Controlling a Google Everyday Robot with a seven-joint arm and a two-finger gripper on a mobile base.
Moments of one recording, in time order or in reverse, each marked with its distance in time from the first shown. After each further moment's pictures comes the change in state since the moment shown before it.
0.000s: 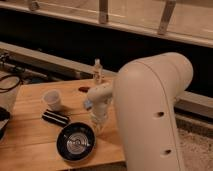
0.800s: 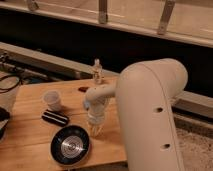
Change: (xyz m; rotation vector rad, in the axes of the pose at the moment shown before) arm 0.008 0.018 0.008 -0.016 0.044 -0.117
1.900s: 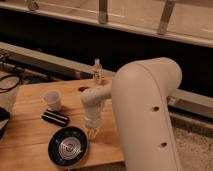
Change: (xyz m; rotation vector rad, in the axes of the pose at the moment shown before) arm 0.017 0.017 0.009 0.029 0.038 -0.054
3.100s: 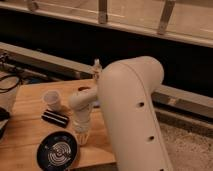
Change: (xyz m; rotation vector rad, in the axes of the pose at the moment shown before) arm 0.013 0.050 0.017 0.021 0.057 -0.069
